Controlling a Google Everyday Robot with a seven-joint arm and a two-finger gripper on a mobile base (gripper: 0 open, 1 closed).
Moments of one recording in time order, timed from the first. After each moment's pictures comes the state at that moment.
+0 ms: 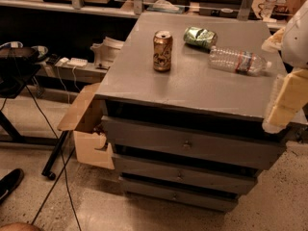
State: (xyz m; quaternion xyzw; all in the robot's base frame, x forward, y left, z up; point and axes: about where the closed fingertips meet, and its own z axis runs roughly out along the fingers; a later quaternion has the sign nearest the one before) arm 0.438 -0.216 0.980 -0.60 0.78 -0.04 0.17
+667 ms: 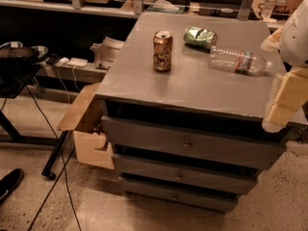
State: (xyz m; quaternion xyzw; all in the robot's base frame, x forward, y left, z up) arm 0.439 -0.216 0.981 -0.60 0.78 -0.04 0.16
